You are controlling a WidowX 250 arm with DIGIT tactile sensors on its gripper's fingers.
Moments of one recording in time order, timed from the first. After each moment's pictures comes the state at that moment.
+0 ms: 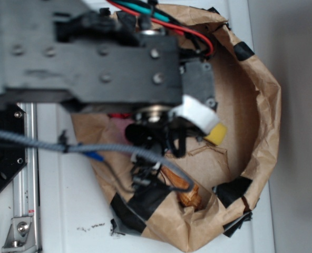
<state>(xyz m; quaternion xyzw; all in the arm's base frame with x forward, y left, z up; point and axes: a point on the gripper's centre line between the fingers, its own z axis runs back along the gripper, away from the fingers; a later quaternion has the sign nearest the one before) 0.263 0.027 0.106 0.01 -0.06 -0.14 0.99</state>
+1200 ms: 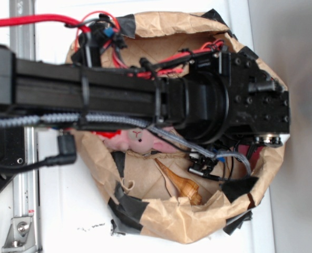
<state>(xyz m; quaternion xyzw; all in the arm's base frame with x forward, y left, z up) 0.323 0.007 0.020 0.01 0.03 -0.18 0.98</state>
